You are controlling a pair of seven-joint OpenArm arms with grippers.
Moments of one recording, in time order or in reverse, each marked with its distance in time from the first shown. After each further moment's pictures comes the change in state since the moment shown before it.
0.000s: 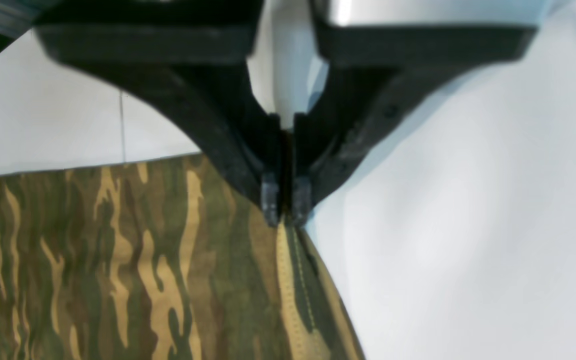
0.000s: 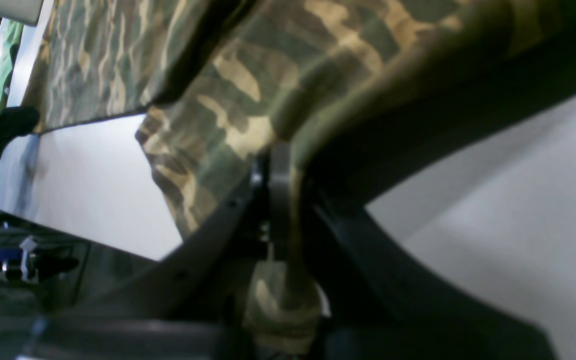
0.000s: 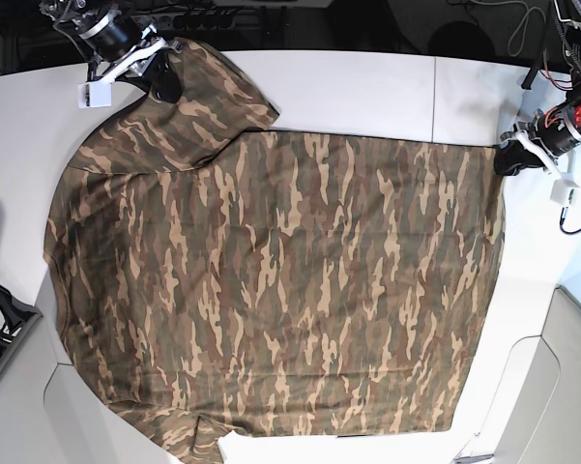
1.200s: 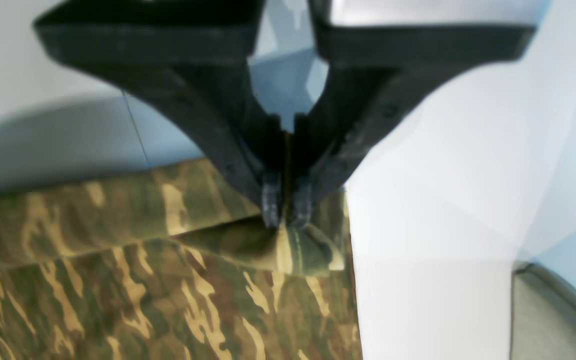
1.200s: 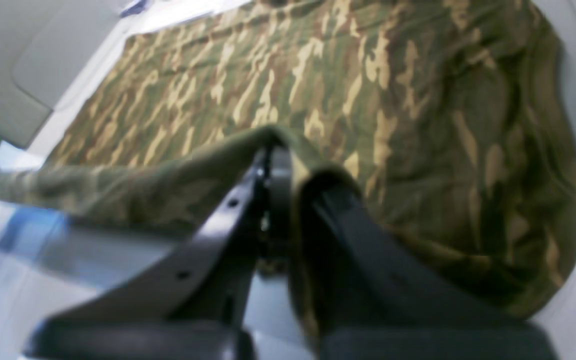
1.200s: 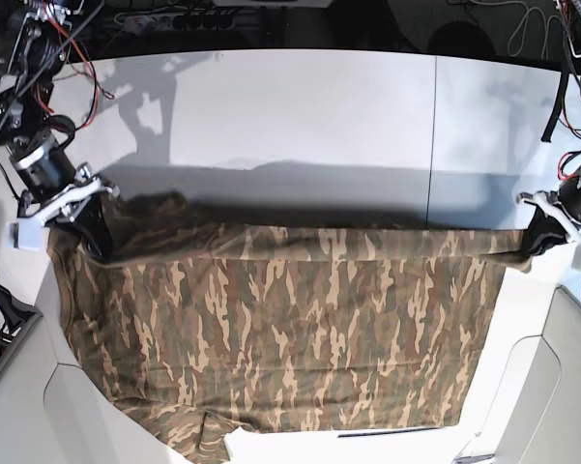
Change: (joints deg) left arm -9.6 -1.3 -1.0 7.3 9.5 3.8 -11.6; right arm 30.4 -0.1 13.8 2.0 -0.7 2.8 -10.8
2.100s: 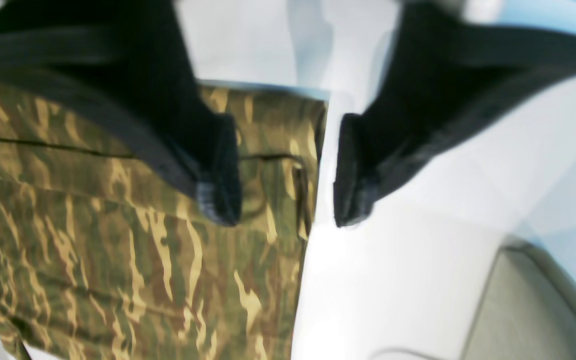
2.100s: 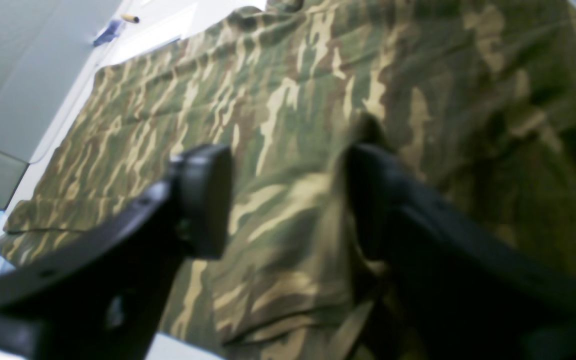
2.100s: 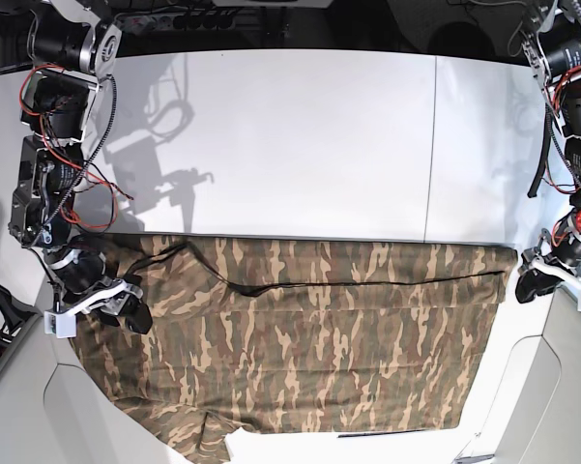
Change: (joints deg) left arm -22.1 4.2 0.2 -27.9 4.8 1.2 -6.4; right arm 25.6 -0.2 -5.3 -33.1 -9.3 -0.6 6.2
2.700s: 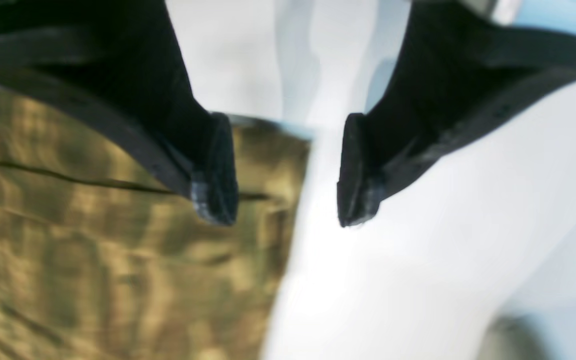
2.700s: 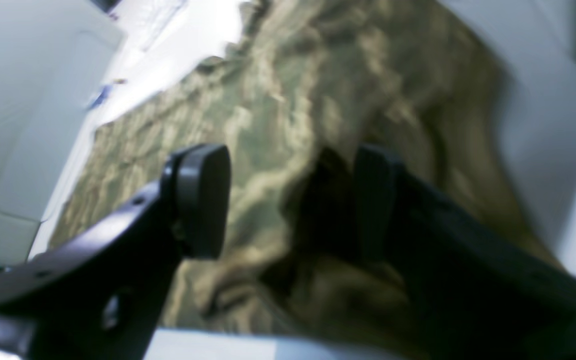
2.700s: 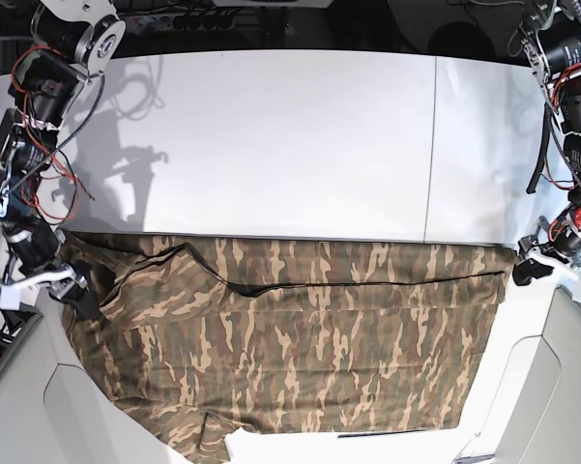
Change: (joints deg) left arm 1.3 0.0 0.0 0.0 0.0 5.4 5.9; right arm -3.5 -0.1 16.2 5.4 5.2 0.0 -9.7
